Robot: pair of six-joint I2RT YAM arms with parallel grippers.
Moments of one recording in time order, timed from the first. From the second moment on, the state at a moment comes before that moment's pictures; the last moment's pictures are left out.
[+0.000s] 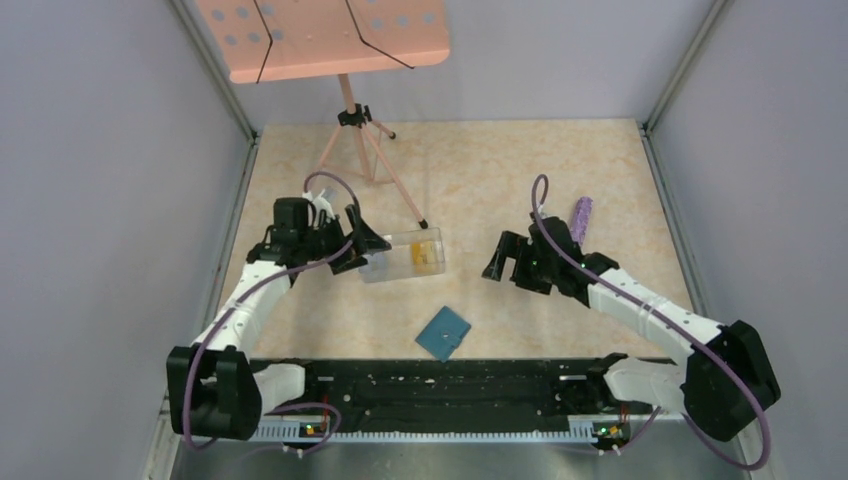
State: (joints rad) left arm -0.12 1.16 0.77 -0.37 0.69 -0.62; right arm 0.57 1.13 0.66 -0.35 -0.08 0.77
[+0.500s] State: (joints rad) left arm 0.04 1.10 0.77 -0.35 0.24 -0.41; right arm 0.32 1.15 0.61 -0.18 0.28 0.42
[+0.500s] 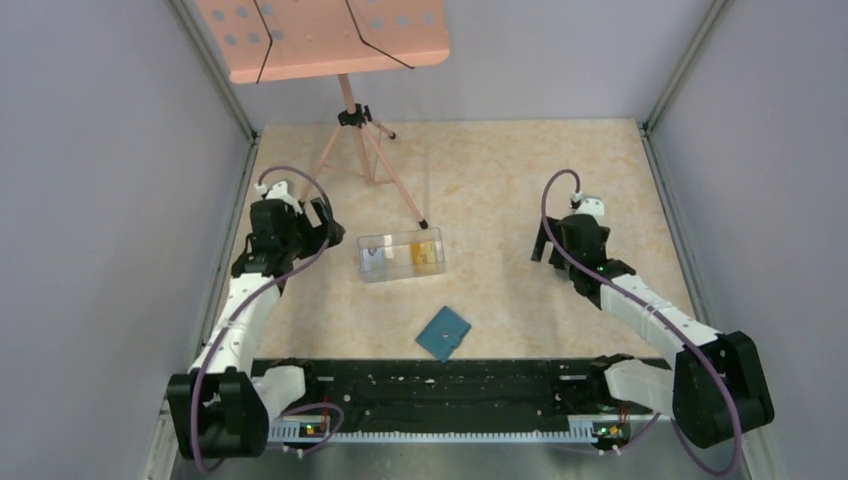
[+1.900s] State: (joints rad) left arm 0.07 1.47 0.29 0.99 -0.03 -0.04; right arm 0.01 1.46 0.17 1.16 0.18 0.06
